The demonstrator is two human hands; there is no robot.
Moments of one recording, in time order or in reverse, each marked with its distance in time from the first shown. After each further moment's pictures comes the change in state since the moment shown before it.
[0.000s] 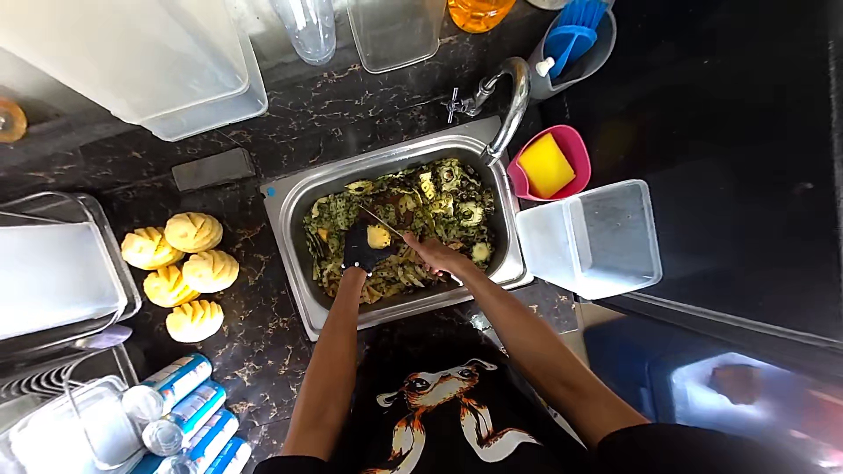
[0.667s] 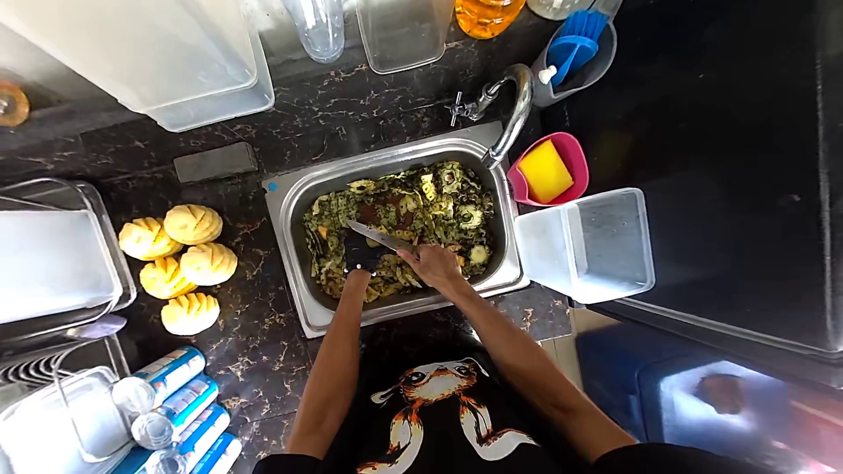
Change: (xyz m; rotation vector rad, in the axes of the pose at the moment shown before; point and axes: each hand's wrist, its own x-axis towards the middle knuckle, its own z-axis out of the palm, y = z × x) left_hand -0.050 0.010 -0.016 -0.279 -0.333 -0.490; right_hand -0.039 -0.006 0.026 -0.524 0.387 -0.124
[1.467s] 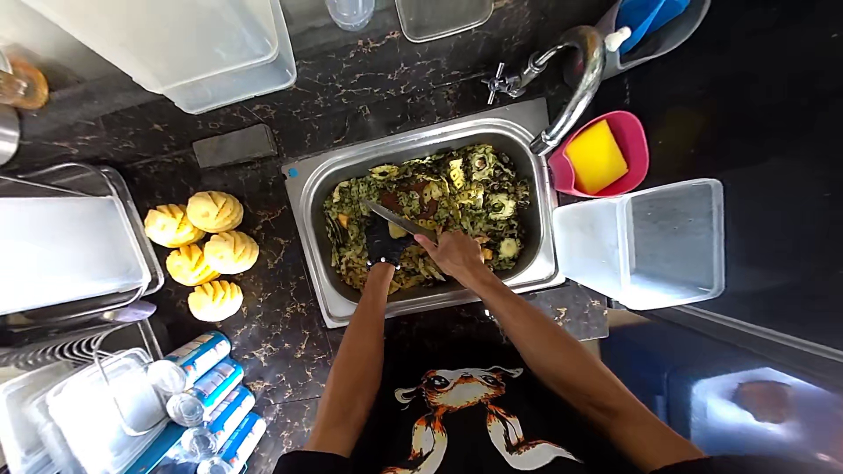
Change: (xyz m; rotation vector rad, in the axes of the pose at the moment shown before) left_hand 0.073 -0.022 0.031 -0.111 0.407 0.296; right_hand 0.017 -0.025 -0.010 -0.008 -0.021 0.009
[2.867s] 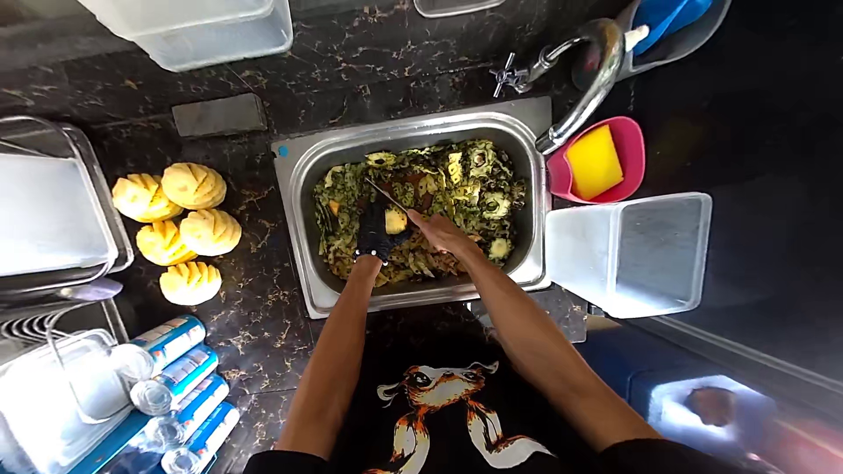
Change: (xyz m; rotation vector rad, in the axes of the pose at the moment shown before) left_hand 0.066 -0.039 0.047 0.171 0.044 0.240; right_hand 0.048 0.014 0.002 0.333 -0.278 0.076
